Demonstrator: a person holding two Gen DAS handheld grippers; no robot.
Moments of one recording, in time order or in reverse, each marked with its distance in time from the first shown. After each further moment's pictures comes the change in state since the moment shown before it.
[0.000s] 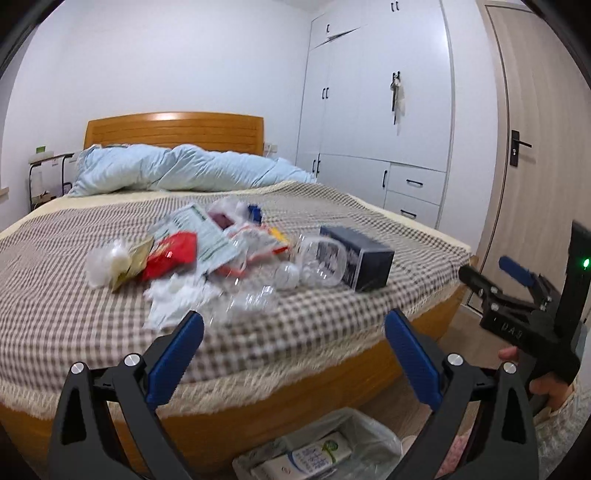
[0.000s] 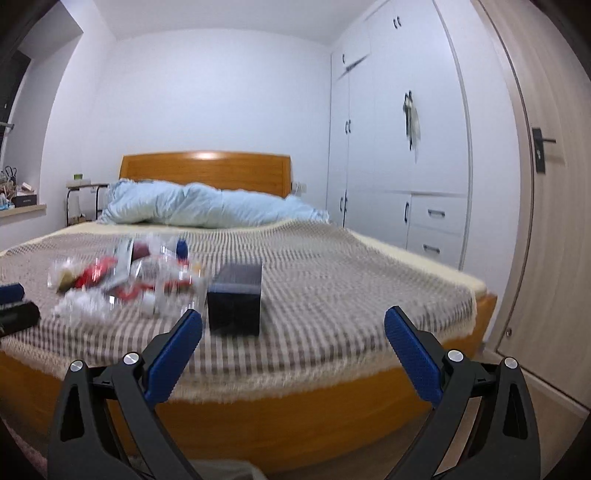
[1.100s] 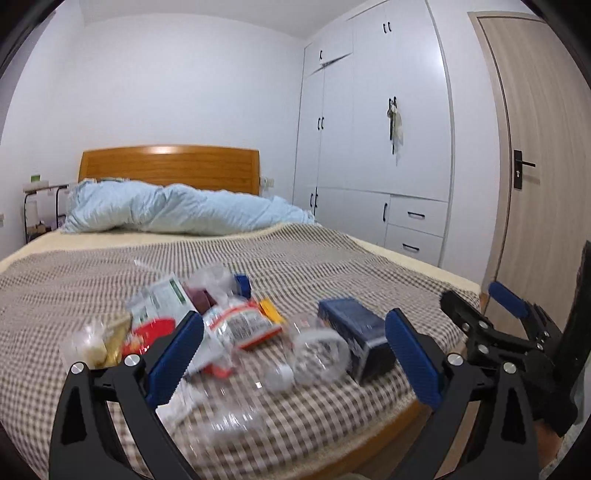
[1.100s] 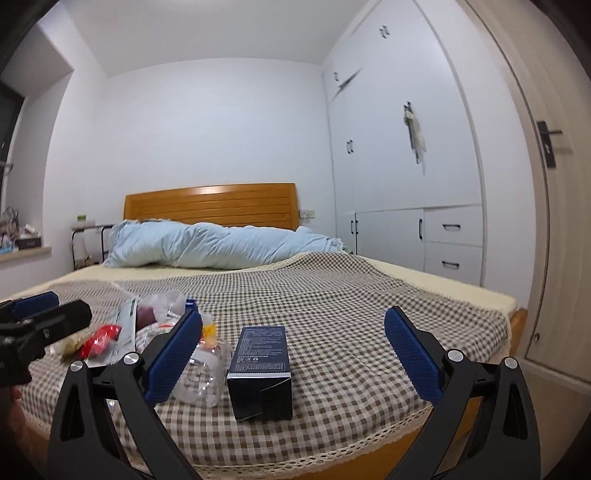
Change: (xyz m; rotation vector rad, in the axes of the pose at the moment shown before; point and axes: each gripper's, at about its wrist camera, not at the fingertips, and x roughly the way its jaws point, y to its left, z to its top) left arm 0.049 -0.007 0.073 0.025 -0.126 0.009; right arm 0.046 0.012 0.037 0.118 -0.089 0.042
